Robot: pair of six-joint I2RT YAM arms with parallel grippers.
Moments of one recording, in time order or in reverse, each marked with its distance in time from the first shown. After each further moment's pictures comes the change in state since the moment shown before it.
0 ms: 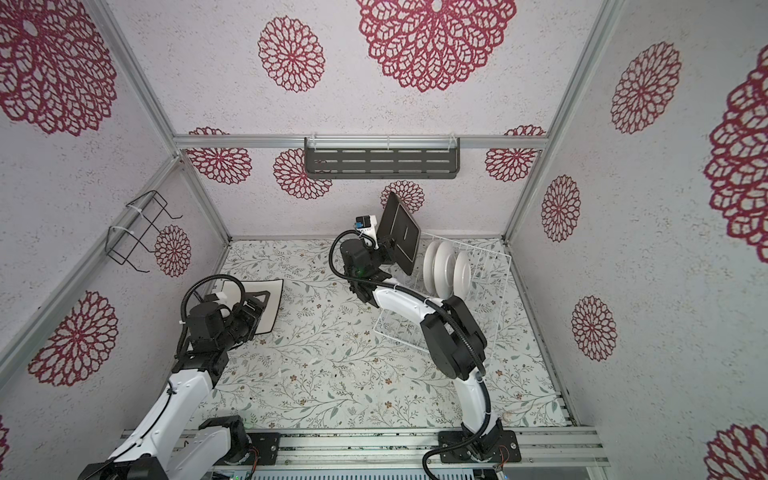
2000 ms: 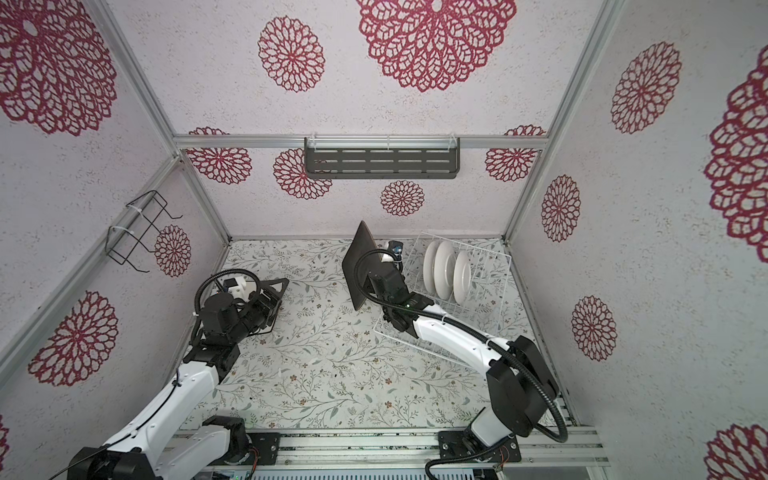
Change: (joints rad) left arm -0.196 0.065 0.062 0.166 0.002 -0.101; right arm -0.005 -0.510 -0.480 -0.282 -0.915 1.035
